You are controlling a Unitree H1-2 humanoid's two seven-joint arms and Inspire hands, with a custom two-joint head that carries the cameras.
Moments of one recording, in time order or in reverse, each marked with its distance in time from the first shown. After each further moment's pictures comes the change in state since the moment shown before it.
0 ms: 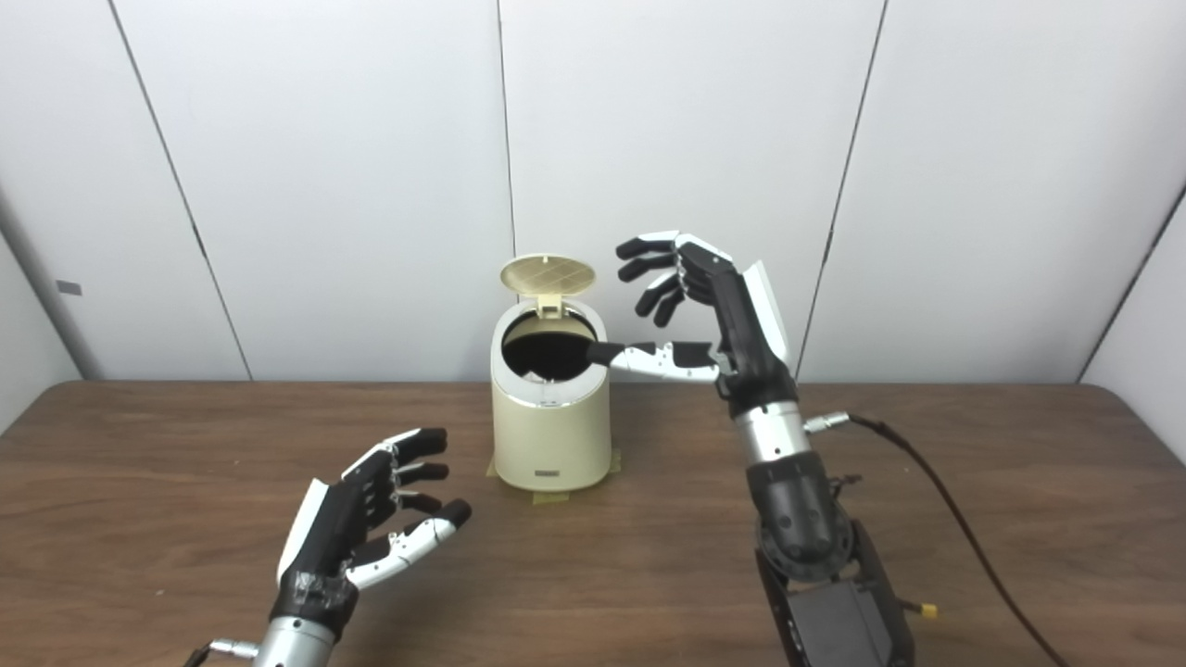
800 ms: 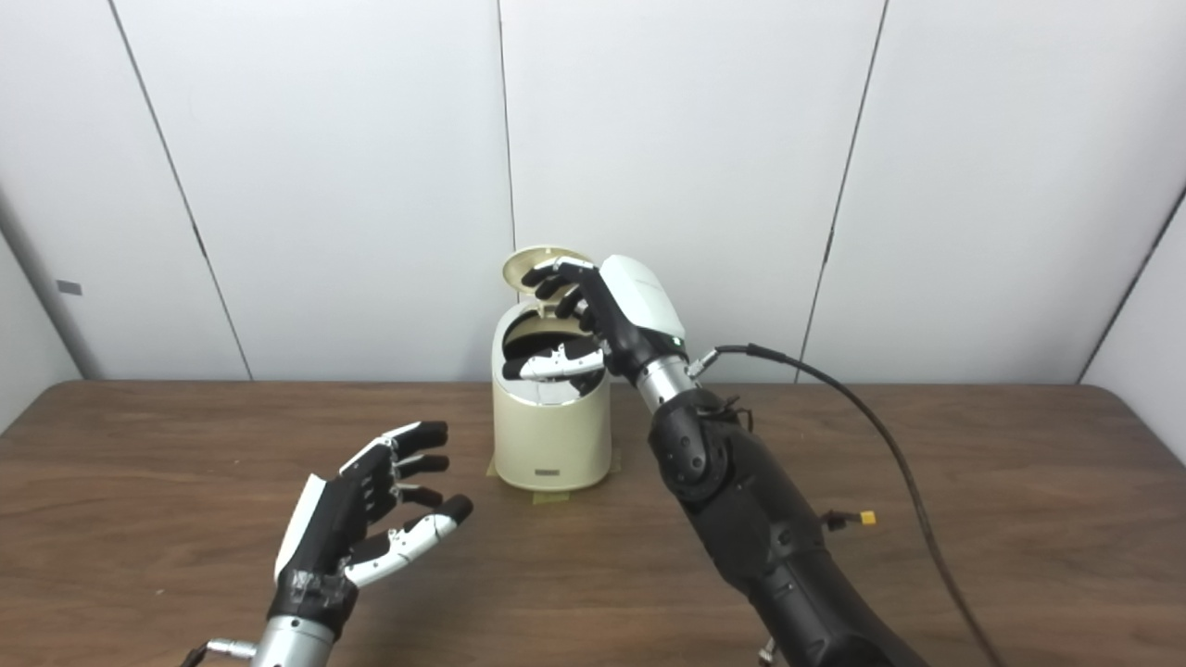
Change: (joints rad) left arm 0.009 -0.020 -0.004 -0.052 0.004 0.016 0.001; right arm -0.337 0.008 0.241 0.539 -0.350 0.061 -0.090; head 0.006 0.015
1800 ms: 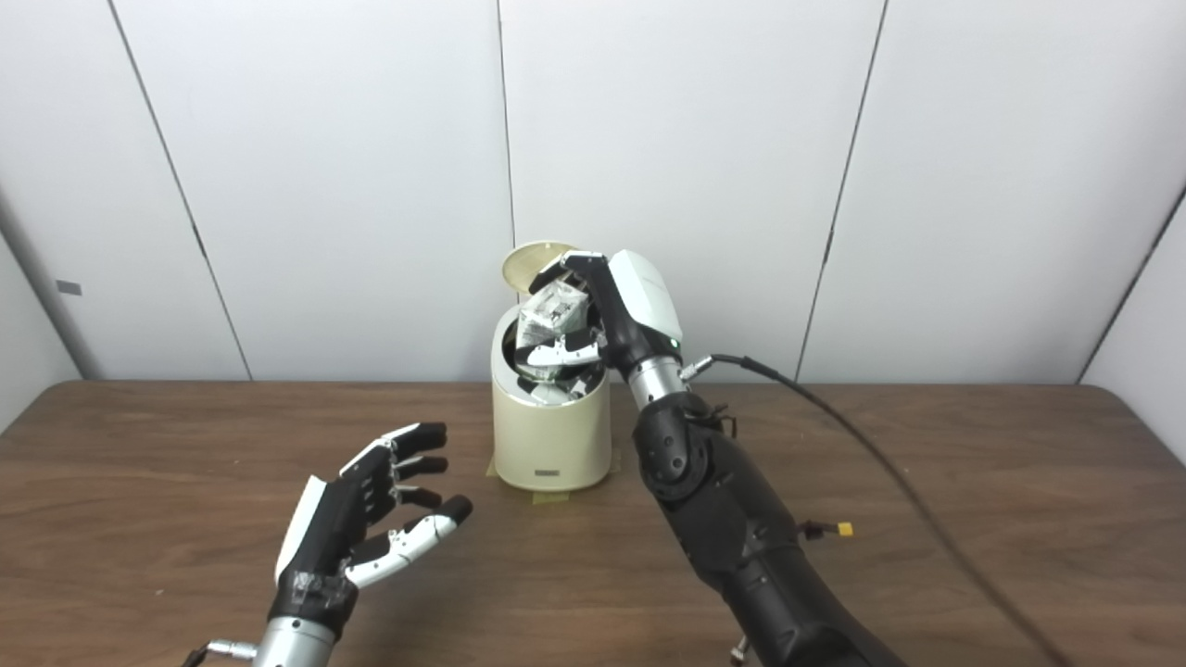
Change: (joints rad) left arm 0.000 -0.004 -0.002 -0.003 0.016 0.000 0.003; right arm -0.044 0.063 -0.042 0.110 0.020 0.015 -0.132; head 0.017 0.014
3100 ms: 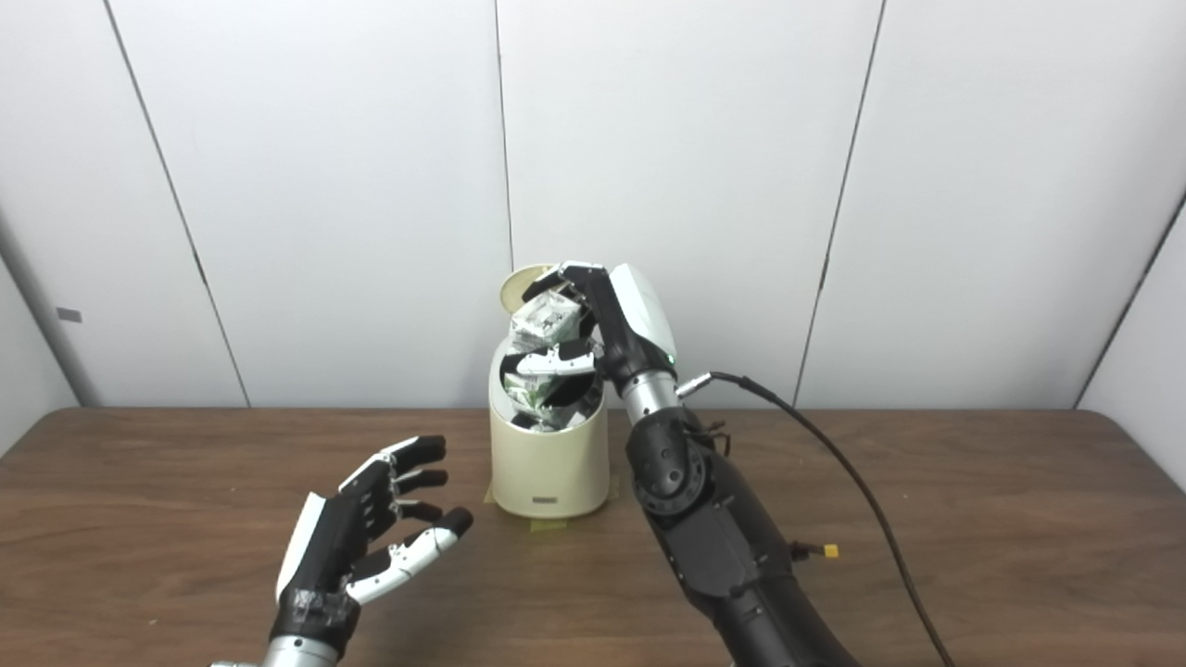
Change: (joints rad) left arm -0.019 -0.028 0.013 0.016 0.003 -0.009 0.012; right arm 0.012 0.022 -0.036 -0.097 0.085 0.055 0.068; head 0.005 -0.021
